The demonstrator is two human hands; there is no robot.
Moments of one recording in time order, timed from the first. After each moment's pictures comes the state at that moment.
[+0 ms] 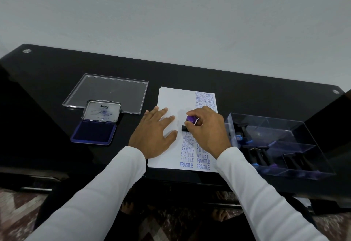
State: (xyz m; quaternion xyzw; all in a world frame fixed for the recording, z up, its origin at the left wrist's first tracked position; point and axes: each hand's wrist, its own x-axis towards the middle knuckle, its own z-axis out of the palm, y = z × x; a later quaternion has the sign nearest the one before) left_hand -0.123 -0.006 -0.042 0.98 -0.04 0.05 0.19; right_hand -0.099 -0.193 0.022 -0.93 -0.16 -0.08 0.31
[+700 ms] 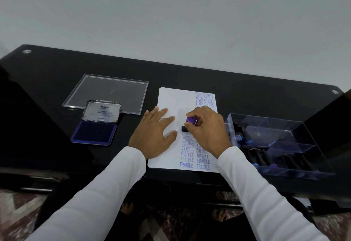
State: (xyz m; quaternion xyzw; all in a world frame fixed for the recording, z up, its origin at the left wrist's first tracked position) left_hand -0.124 -0.006 -0.041 0.98 -0.04 0.06 0.19; right_hand -0.097 -0.193 0.022 -0.93 -0.17 -0.07 0.31
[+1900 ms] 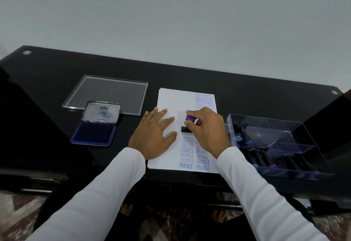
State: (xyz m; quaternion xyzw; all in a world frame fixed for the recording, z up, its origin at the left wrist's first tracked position) left_hand -0.125 -0.006 -0.041 0.98 -0.03 0.05 0.19; right_hand -0.097 -0.193 0.024 -0.93 -0.15 -0.07 0.32
